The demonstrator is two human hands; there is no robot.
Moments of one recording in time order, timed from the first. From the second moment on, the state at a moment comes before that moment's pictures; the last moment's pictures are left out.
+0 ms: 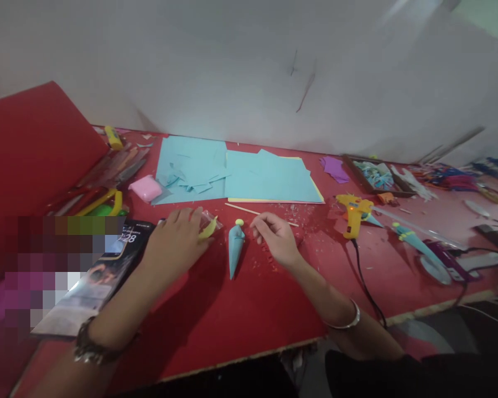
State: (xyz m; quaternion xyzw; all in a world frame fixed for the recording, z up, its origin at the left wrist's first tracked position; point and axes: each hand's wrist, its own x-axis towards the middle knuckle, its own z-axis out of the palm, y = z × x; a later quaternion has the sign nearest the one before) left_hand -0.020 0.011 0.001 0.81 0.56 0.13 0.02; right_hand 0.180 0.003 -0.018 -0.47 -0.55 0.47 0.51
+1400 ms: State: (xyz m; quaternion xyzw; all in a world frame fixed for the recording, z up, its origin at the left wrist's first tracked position) left_hand -0.004 -0.001 -0.004 0.90 0.34 0.25 0.12; right_hand 0.164 -0.023 -0.006 -0.35 -0.72 0.32 0.51
